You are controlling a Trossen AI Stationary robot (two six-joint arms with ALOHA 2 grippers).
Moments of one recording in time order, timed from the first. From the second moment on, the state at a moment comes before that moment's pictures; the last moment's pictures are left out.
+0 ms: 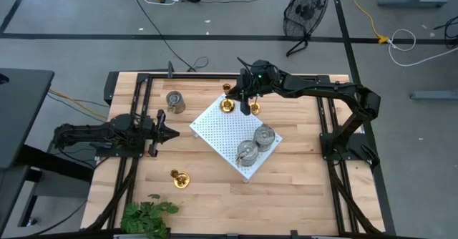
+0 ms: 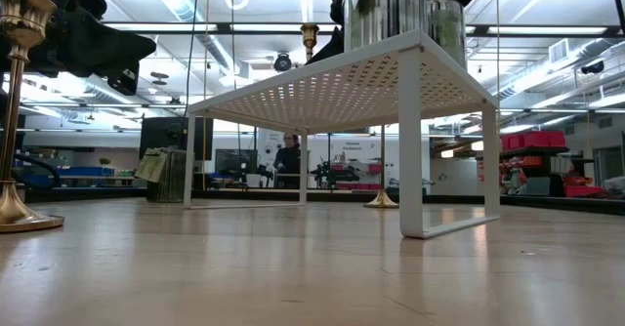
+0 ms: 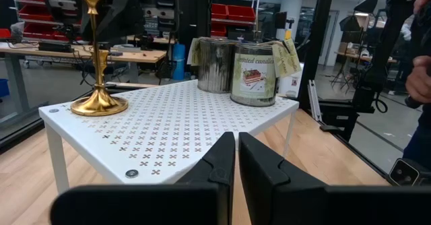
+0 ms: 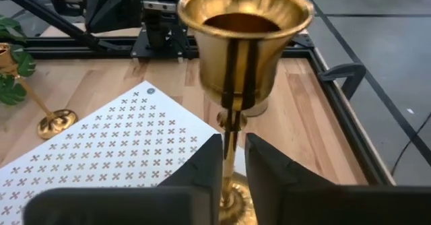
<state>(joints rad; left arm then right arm) 0.02 0.01 0.01 0.06 0.05 -0.10 -0.39 1.66 1.25 -0.06 -0.36 -0.19</state>
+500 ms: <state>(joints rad) 0.02 0.01 0.01 0.06 0.05 -0.10 -0.39 1.66 1.25 -0.06 -0.35 -0.17</state>
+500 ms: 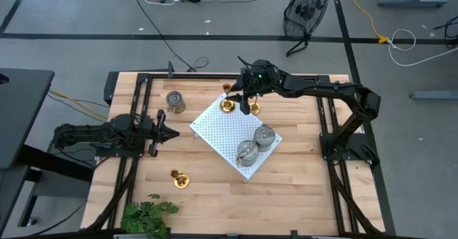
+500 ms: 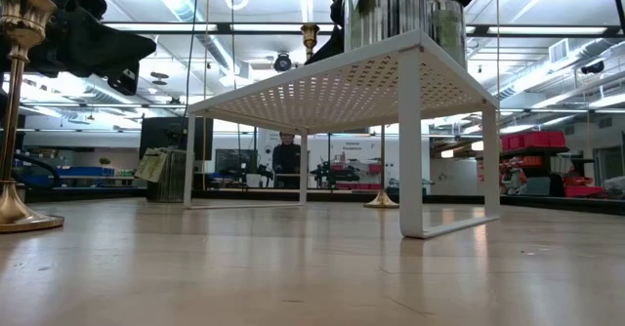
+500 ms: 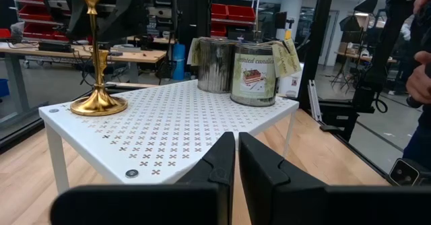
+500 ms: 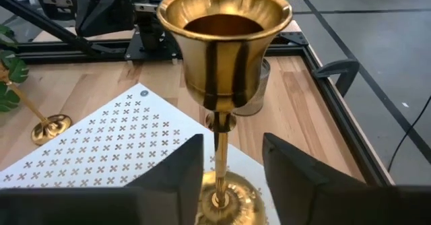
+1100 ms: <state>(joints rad) 0.02 0.01 0.01 0.06 0.05 -0.10 -0.39 1.62 1.25 -0.11 -0.35 -0.12</state>
